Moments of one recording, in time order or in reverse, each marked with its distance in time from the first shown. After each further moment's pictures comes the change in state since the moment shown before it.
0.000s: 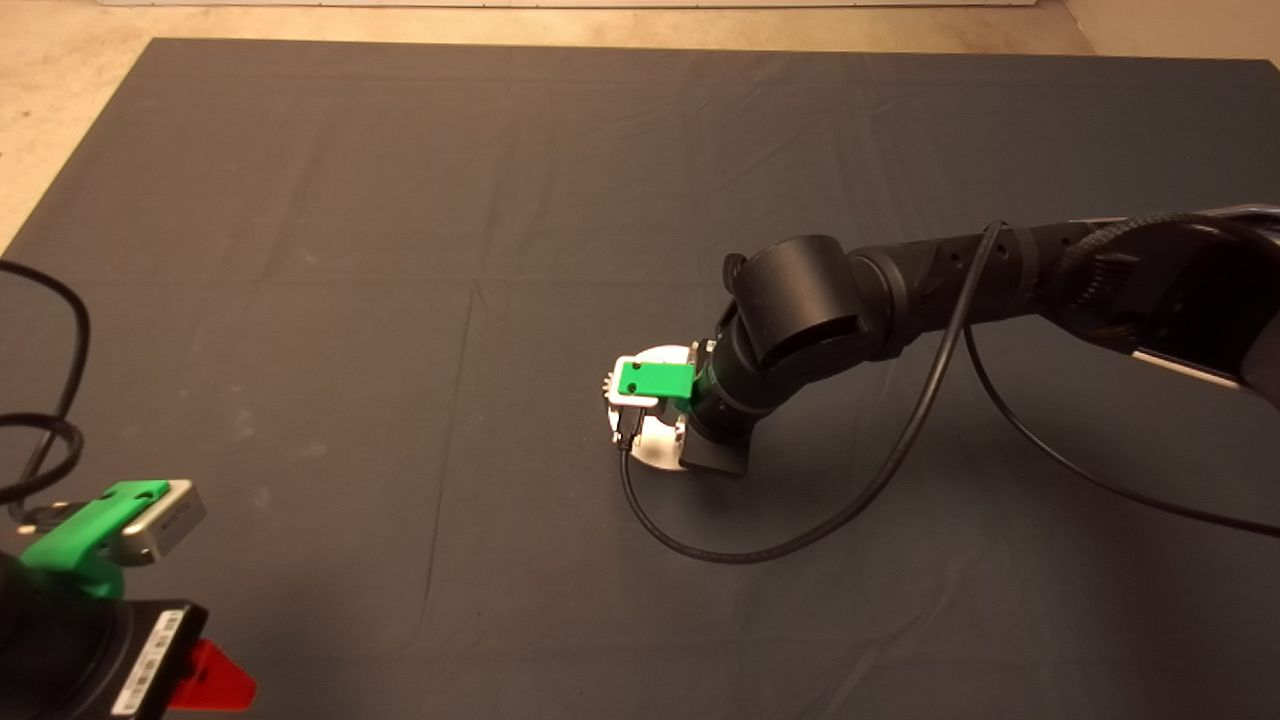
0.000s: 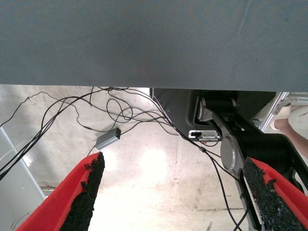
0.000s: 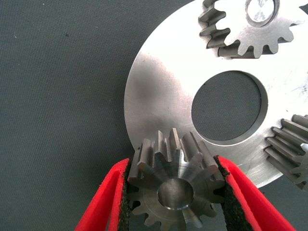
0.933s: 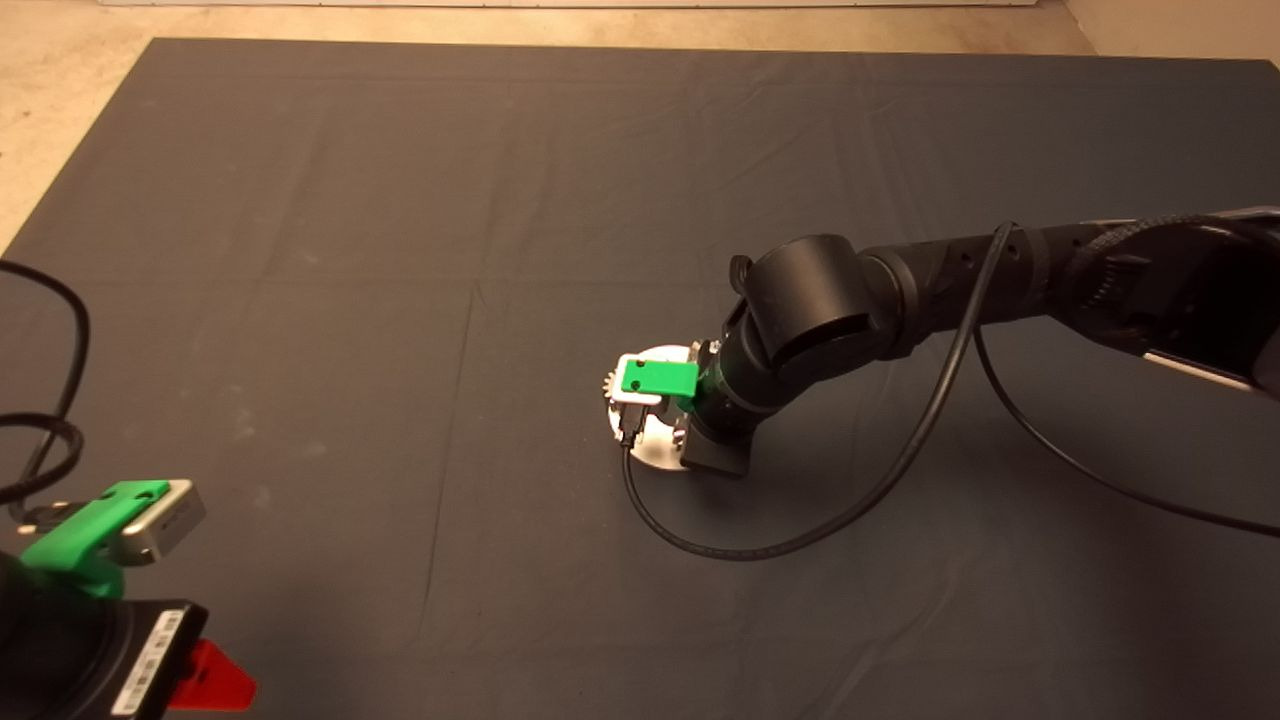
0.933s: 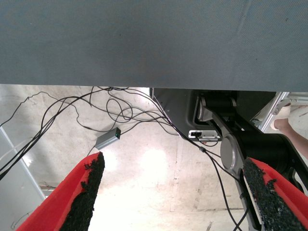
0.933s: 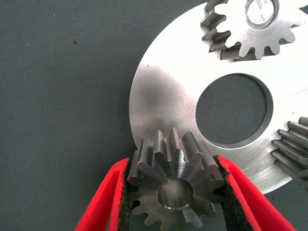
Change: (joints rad) left arm 0.000 0.000 0.000 0.000 0.000 0.000; right arm 0.000 -0.031 0.007 0.001 0.039 0.000
